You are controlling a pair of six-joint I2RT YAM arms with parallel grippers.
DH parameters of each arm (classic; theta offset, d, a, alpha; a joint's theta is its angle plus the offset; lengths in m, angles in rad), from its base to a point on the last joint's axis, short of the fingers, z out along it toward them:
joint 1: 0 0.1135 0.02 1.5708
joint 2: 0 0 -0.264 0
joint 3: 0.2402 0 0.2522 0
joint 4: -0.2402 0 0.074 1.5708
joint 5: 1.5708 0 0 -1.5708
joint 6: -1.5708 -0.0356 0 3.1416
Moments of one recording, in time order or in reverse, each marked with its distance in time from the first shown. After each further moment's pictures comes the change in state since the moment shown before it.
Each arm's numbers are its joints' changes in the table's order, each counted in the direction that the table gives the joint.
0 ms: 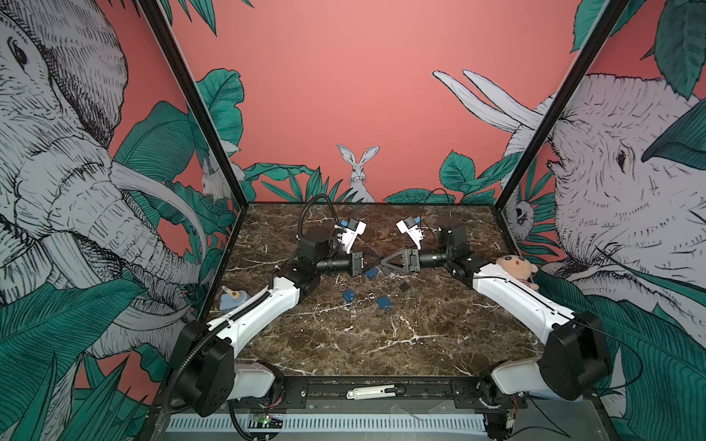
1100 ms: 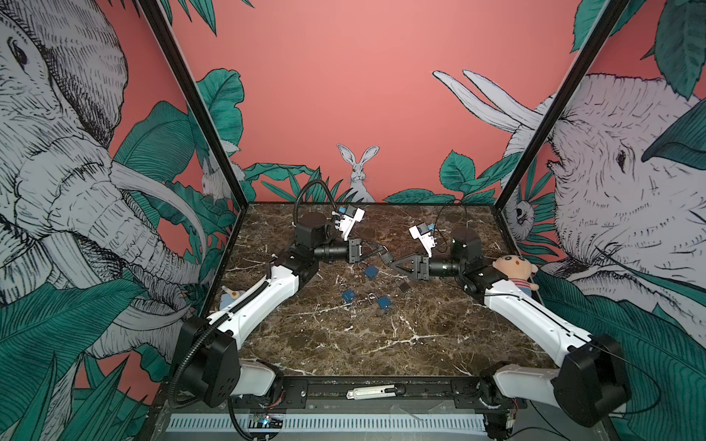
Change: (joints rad) left arm 0.048 -0.043 0.132 -0.031 0.087 0.018; right arm -0.037 0.124 -0.163 0.127 0.012 -0.069
